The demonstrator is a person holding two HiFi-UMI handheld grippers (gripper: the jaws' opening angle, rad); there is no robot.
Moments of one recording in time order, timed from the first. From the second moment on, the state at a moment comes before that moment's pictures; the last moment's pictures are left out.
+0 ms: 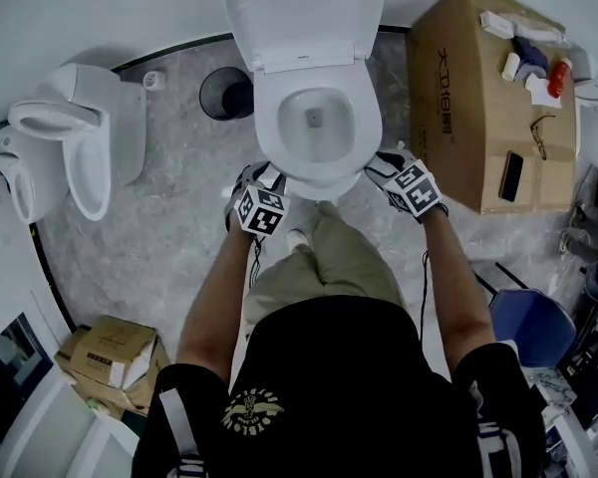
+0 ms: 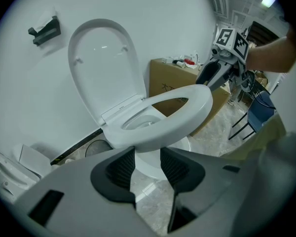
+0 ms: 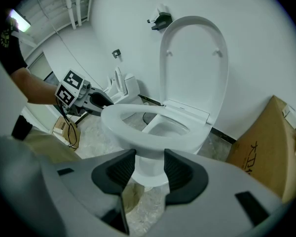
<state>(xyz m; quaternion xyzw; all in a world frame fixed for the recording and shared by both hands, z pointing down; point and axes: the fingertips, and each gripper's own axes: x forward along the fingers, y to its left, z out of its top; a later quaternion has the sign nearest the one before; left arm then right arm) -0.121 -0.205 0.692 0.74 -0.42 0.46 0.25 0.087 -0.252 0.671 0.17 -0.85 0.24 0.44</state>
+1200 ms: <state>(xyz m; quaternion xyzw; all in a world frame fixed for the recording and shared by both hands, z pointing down) -0.138 -0.278 0.628 0.75 -0.44 0.43 0.23 0.068 -0.326 0.607 0.15 -0.86 0.24 0.43</state>
